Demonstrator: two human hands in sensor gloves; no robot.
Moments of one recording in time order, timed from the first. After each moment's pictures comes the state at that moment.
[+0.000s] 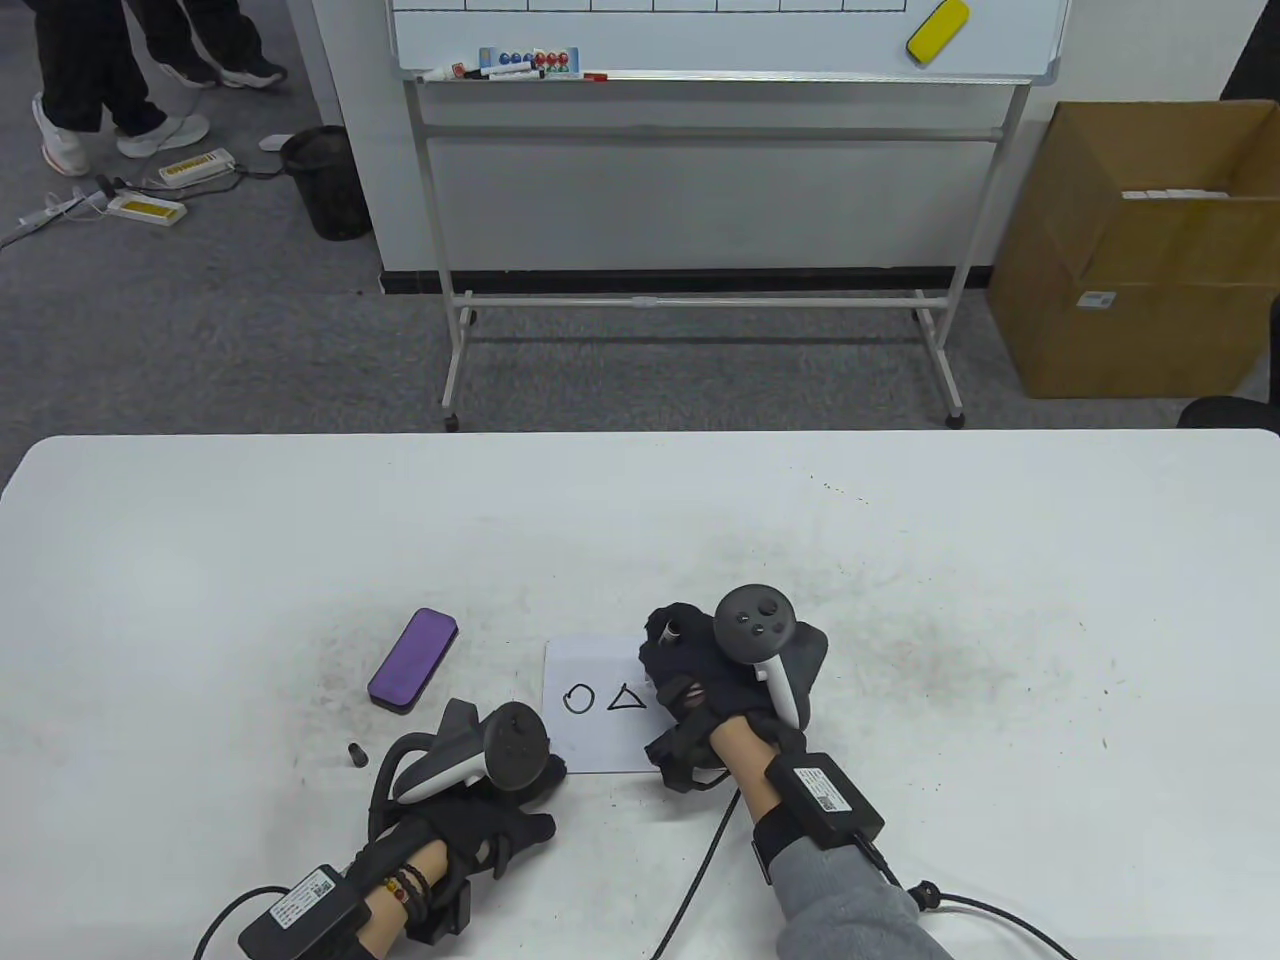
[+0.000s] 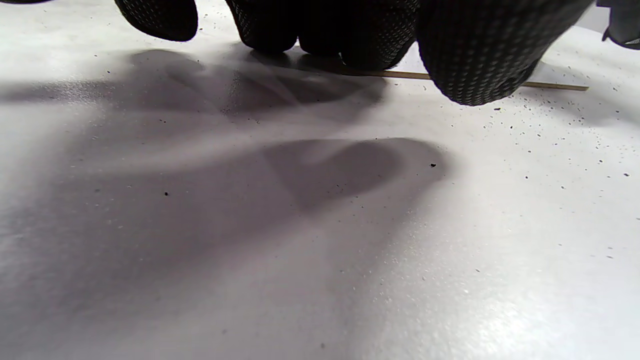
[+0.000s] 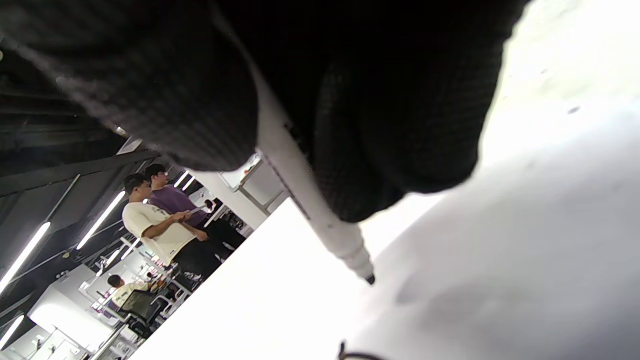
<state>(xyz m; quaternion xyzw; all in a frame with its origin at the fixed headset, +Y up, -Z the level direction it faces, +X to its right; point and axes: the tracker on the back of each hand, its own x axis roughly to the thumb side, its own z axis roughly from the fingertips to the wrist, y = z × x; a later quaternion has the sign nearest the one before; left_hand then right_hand) -0.178 -0.760 -0.343 -0.24 -0.16 0.03 0.96 0.079 -0.737 -0.427 -0.05 -0.02 0.91 0.41</state>
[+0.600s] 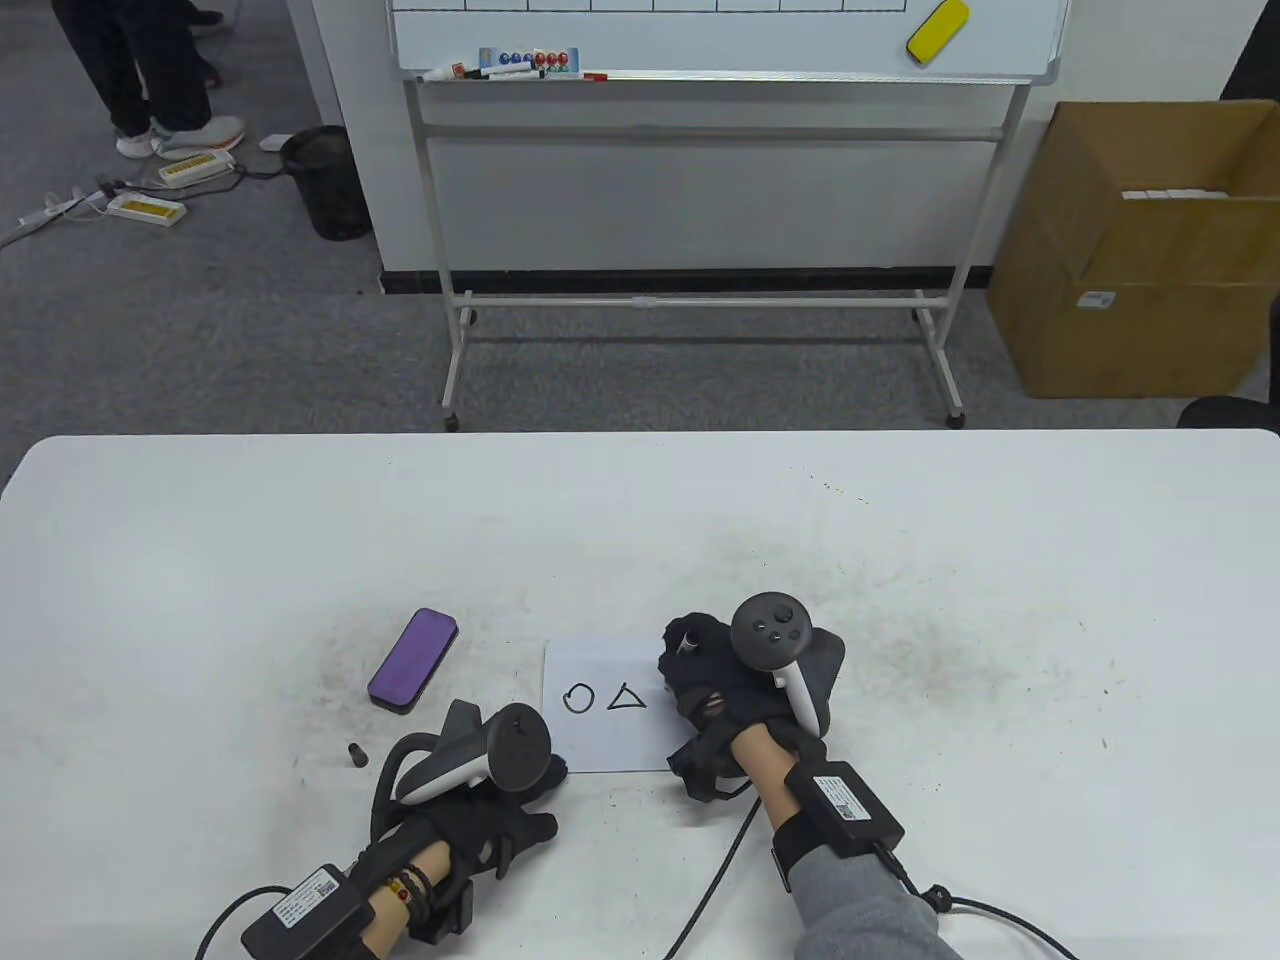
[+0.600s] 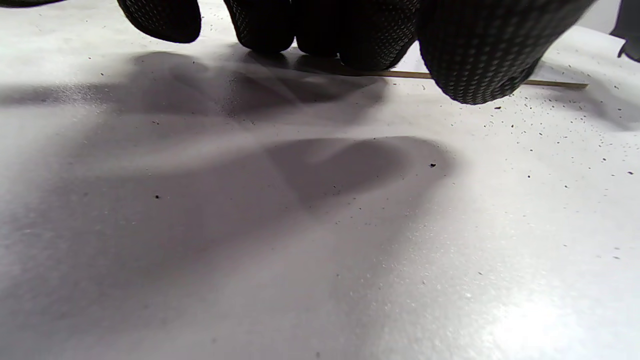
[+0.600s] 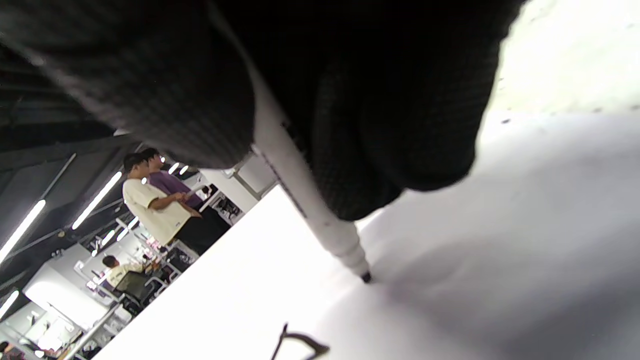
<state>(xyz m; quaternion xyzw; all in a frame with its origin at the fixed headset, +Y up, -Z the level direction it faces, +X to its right) -0.175 -0.760 -0.343 -0.23 -0.16 0.03 0.96 0.087 -0.745 -0.424 -0.03 0.01 0.92 0.39</state>
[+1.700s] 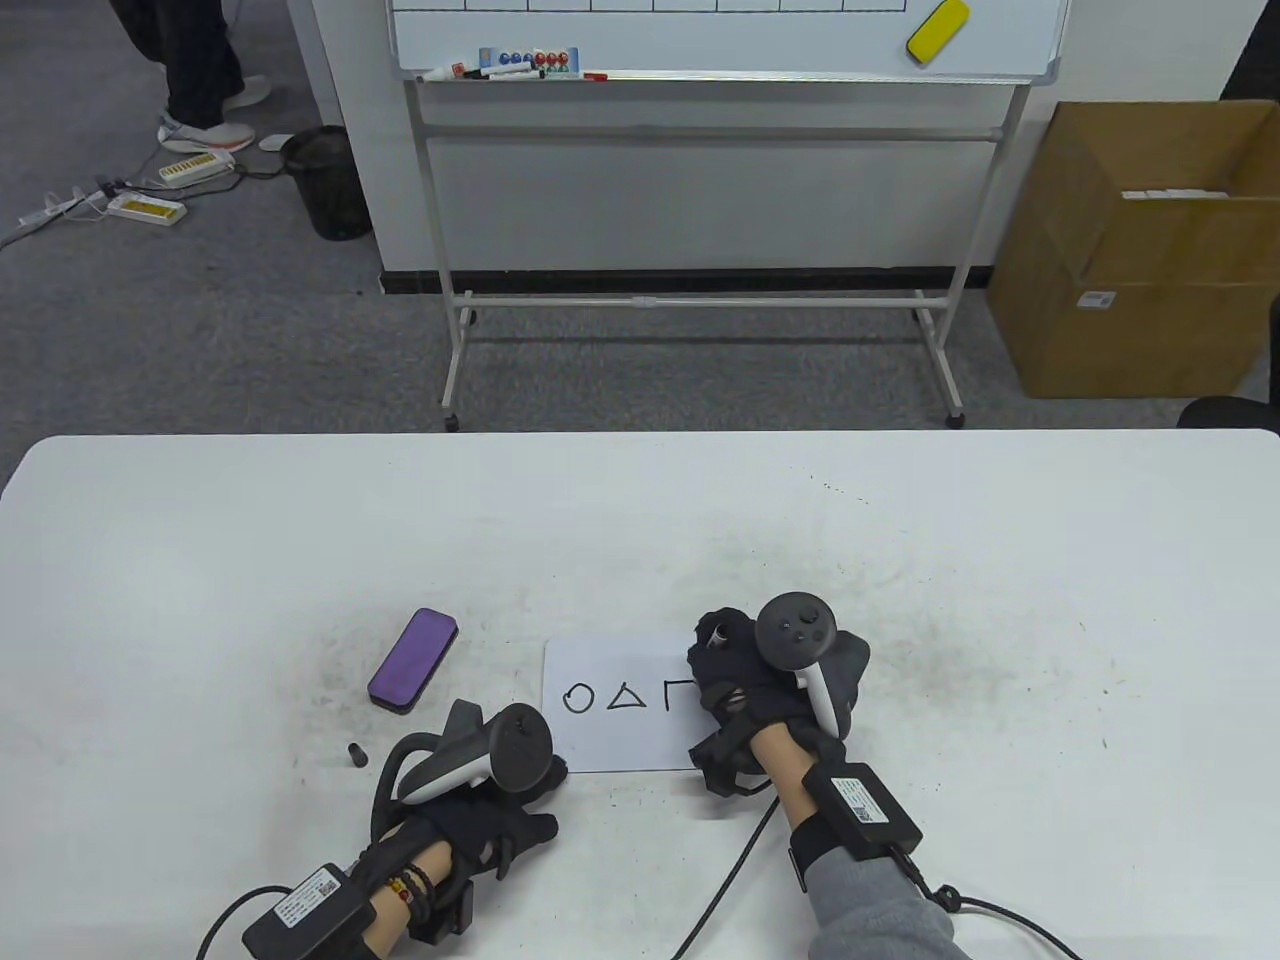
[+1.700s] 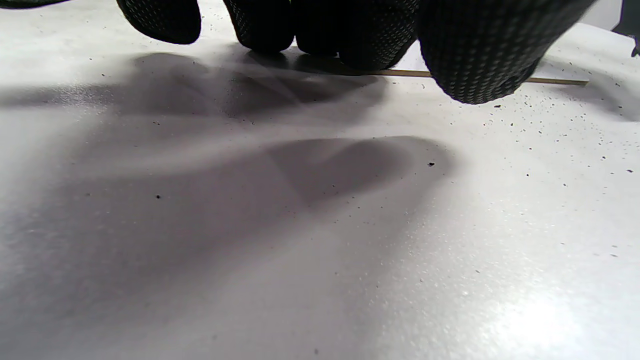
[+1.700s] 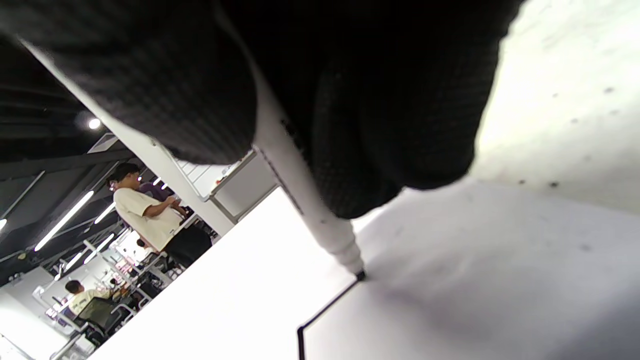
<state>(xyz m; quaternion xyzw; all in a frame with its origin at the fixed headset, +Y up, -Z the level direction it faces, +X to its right) -0.174 -0.760 -0.343 -0.23 -0.16 0.03 0.96 0.108 -0.744 -0.425 -0.07 -0.02 0.93 0.37</state>
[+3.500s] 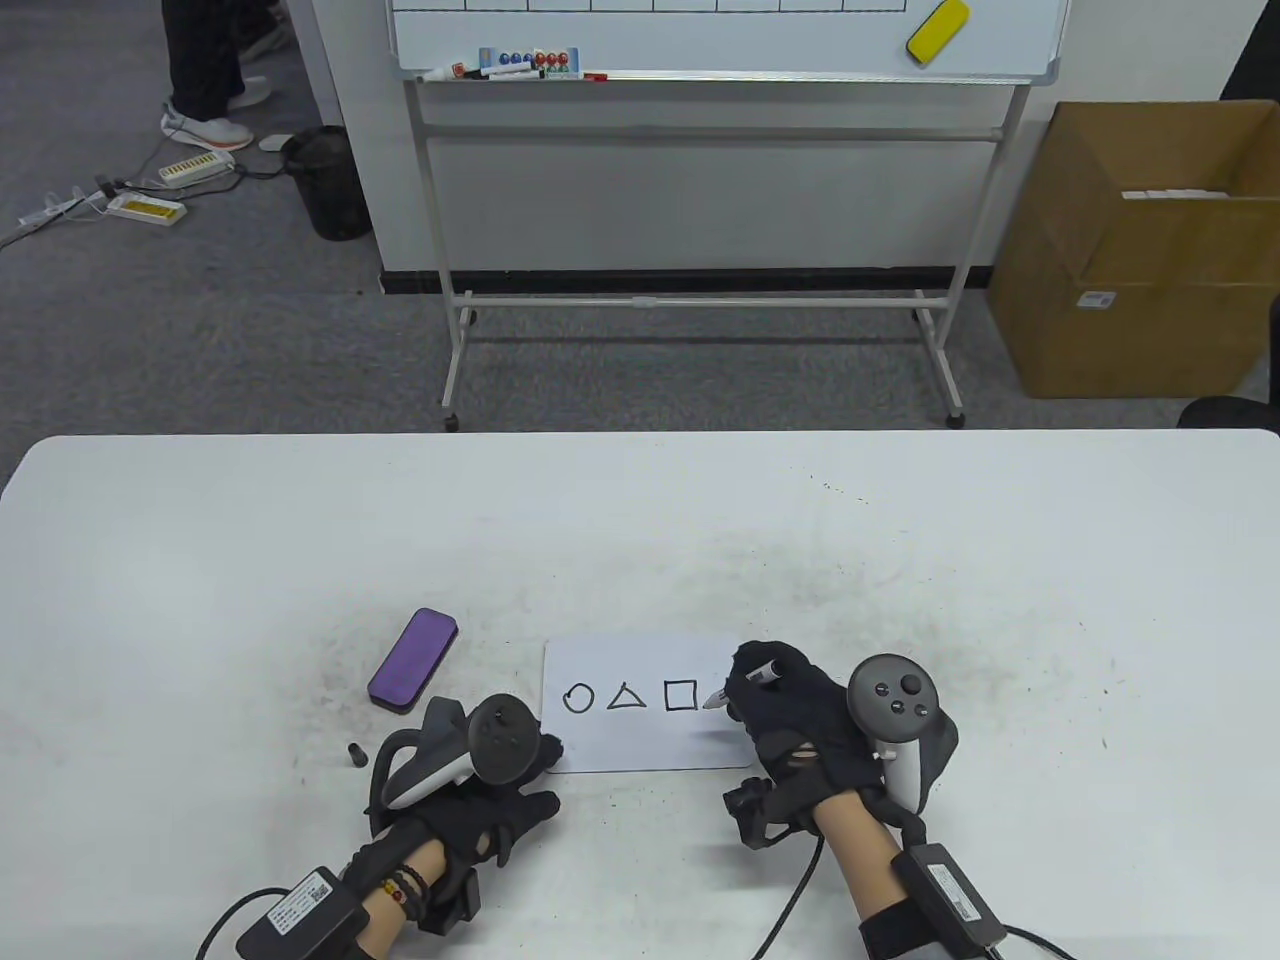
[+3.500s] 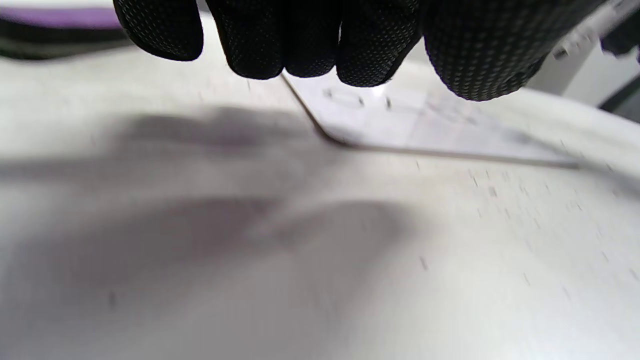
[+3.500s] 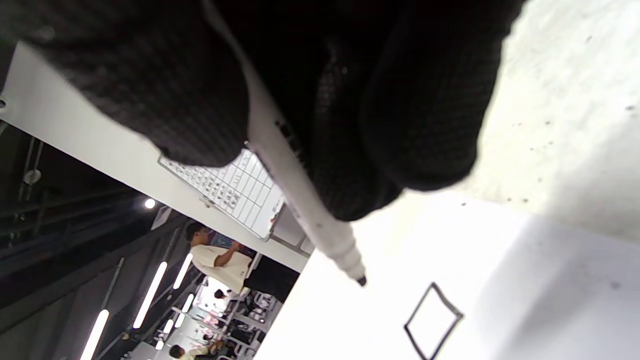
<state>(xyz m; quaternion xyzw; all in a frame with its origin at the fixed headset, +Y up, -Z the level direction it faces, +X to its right) -0.186 -0.738 -0.344 -0.13 -0.13 0.07 0.98 0.153 -0.730 -0.359 -0.05 -0.06 0.83 0.55</state>
